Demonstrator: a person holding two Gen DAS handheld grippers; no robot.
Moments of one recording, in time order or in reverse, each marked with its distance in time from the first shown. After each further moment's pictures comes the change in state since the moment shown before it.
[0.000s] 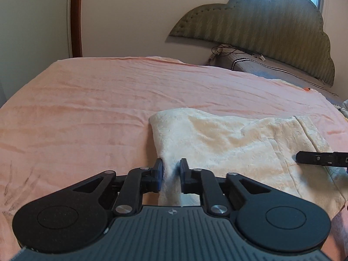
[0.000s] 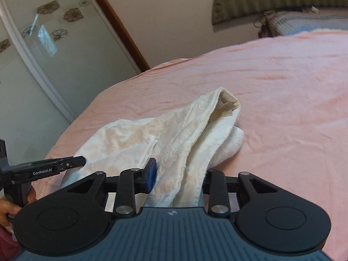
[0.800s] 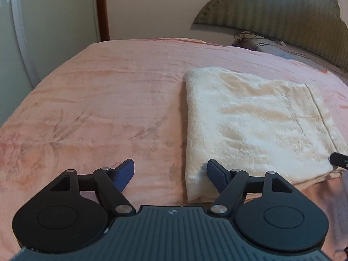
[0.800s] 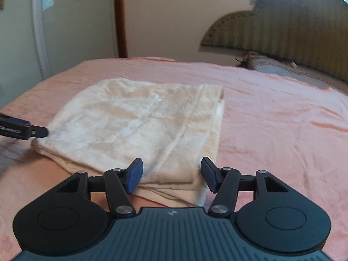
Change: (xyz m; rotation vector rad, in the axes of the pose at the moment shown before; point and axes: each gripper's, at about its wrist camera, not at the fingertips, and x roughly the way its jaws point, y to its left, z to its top) left arm -0.062 0.006 -0.062 -0.040 0.067 0.157; right arm -0.060 0.067 -0.090 -0.308 -0.065 -0.358
